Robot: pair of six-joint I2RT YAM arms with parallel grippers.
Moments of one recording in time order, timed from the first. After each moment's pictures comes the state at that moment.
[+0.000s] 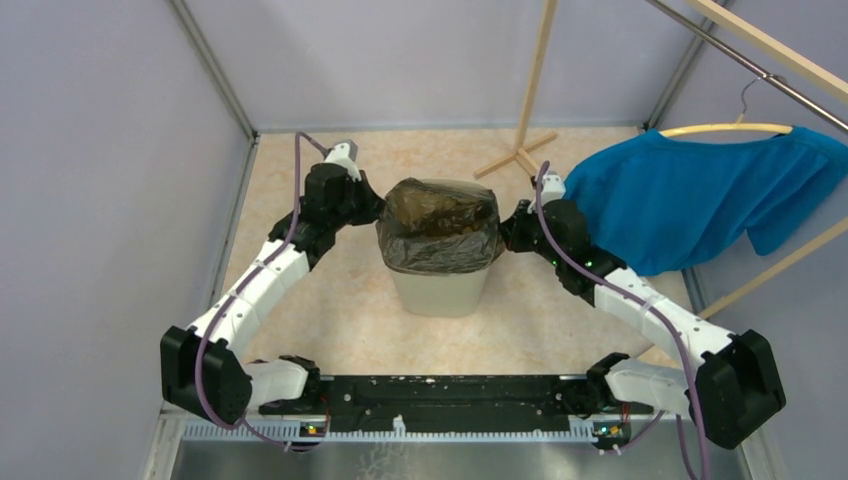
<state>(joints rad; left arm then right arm) -0.37 1.24 1.02 -0.26 0.06 -0.49 0.55 1.11 0.73 -0.02 0.05 0.45</state>
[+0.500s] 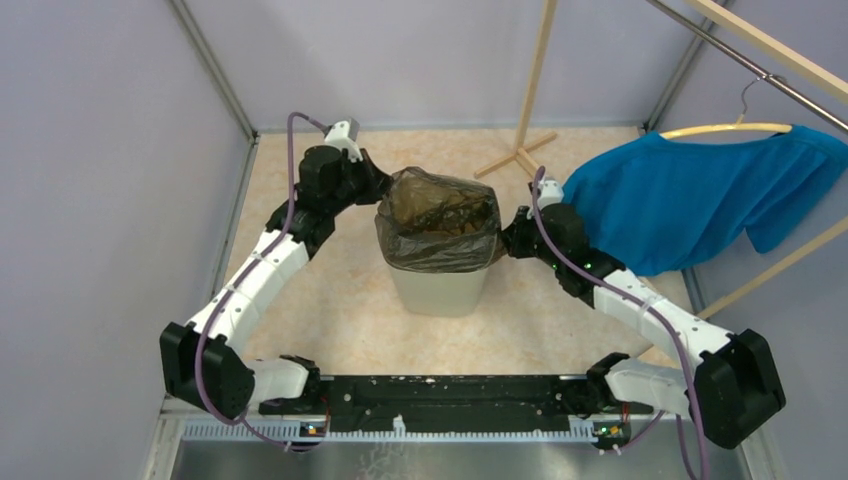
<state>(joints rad) -0.37 1.25 1.13 -0.21 0.12 -0.47 0.54 1.10 0.68 -0.03 0.04 0.44</state>
